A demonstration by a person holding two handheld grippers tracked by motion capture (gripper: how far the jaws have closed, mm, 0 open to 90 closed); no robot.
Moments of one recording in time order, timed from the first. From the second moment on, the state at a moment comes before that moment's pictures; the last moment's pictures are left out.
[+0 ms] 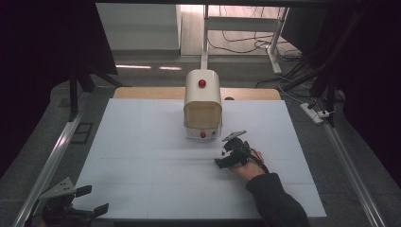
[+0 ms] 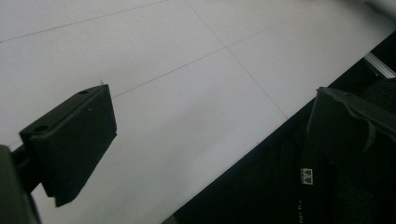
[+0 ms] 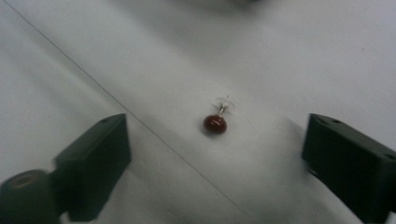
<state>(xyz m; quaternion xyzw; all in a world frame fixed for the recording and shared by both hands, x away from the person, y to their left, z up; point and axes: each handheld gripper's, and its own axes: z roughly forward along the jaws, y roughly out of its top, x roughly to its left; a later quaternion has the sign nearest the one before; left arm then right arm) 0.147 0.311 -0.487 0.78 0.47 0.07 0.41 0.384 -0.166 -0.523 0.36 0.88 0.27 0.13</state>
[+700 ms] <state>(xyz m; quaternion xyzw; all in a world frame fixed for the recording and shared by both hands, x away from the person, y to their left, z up) 0.147 0.311 -0.487 0.78 0.47 0.07 0.41 0.384 -0.167 -0.514 0.37 0.88 0.27 0.13</state>
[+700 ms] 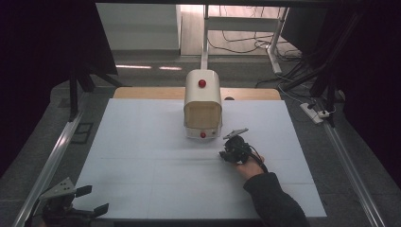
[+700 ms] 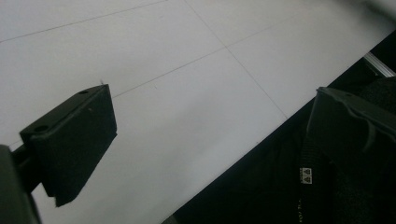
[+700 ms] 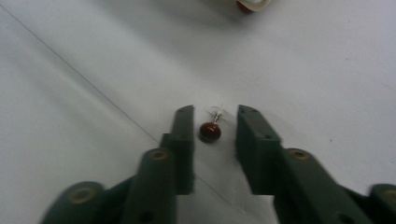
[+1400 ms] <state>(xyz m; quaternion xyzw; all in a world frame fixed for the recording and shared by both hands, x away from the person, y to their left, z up) 0.147 0.310 -0.487 0.78 0.47 0.07 0.40 0.384 -0.168 -0.510 0.36 0.88 0.26 0.13</state>
